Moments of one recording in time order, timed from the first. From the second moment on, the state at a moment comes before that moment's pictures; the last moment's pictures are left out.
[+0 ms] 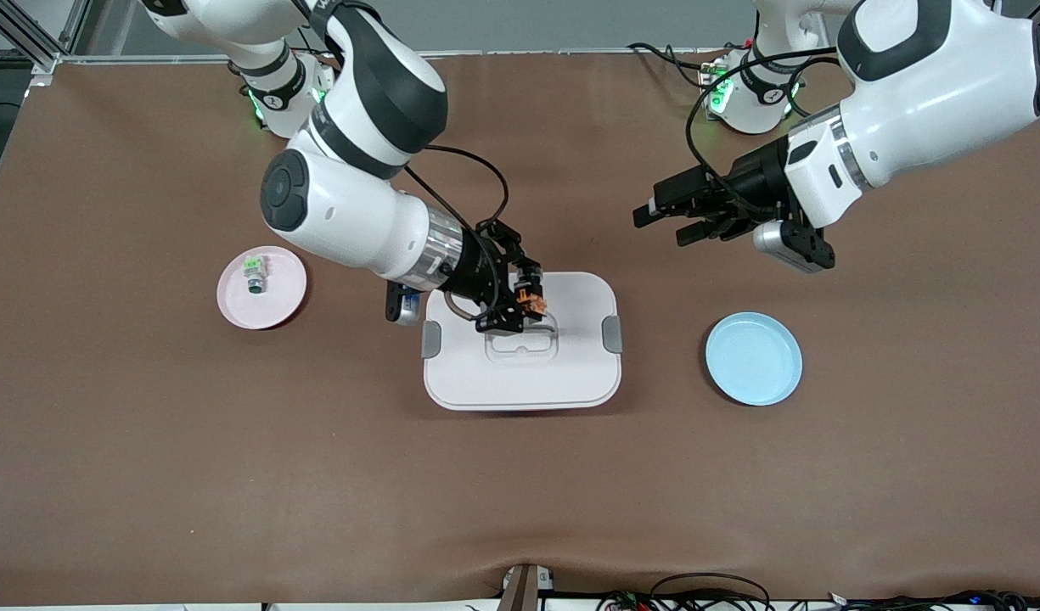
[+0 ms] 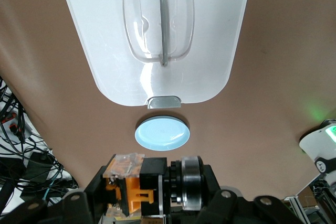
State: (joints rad) left arm -0.11 0.02 -0.25 -1.77 -0.78 2.00 -0.16; right arm 0.63 0.60 -0.07 -1.13 0.66 2.01 1.98
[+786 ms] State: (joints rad) left arm -0.12 0.12 -0.26 -1.73 -0.79 2.10 -0.16; right arm 0.76 0.61 -0.07 -1.08 0.66 2.22 2.16
